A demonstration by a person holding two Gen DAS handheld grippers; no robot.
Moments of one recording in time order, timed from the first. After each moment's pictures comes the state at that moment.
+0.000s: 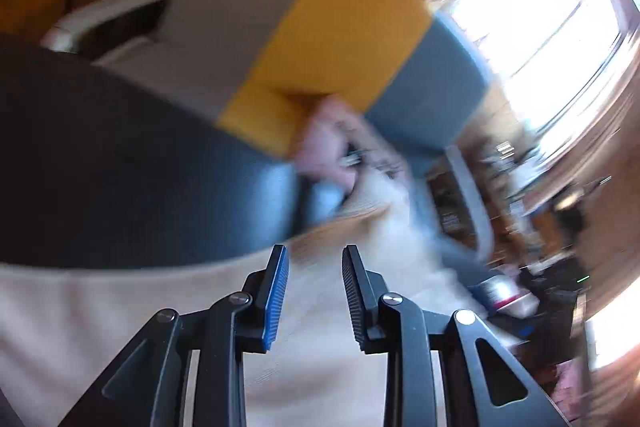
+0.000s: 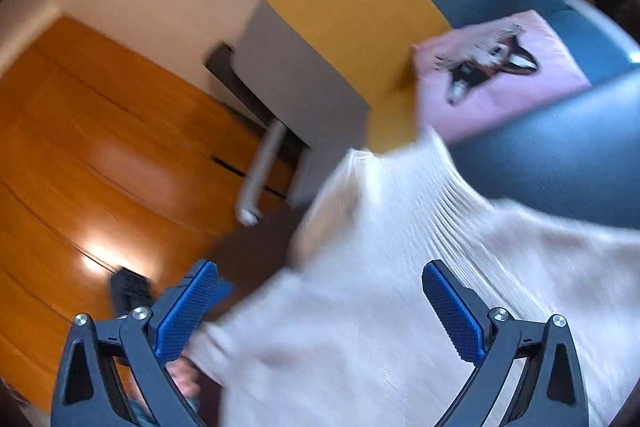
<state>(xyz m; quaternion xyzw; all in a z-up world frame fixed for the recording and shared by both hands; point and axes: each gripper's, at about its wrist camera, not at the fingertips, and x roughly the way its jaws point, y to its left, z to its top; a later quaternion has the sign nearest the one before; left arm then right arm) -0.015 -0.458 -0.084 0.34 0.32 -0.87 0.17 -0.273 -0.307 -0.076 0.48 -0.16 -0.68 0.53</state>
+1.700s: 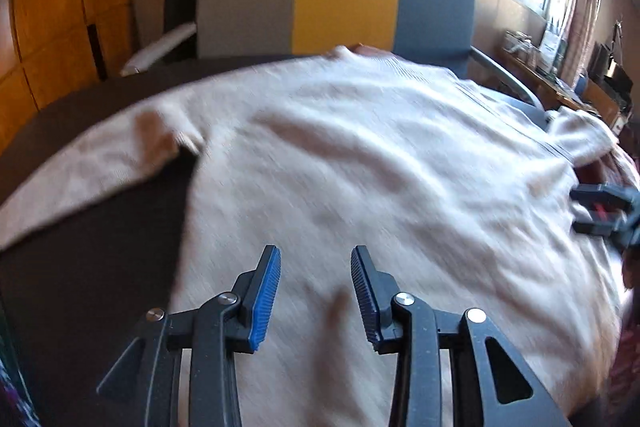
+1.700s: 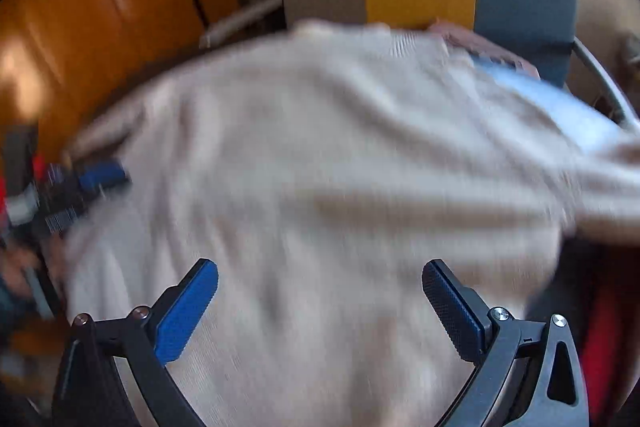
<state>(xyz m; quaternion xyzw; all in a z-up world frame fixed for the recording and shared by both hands) 0.147 -0.365 -0.126 0.41 0.13 -0.88 0.19 -0.051 -0.239 -0.133 0.44 0.21 -0.72 0.49</state>
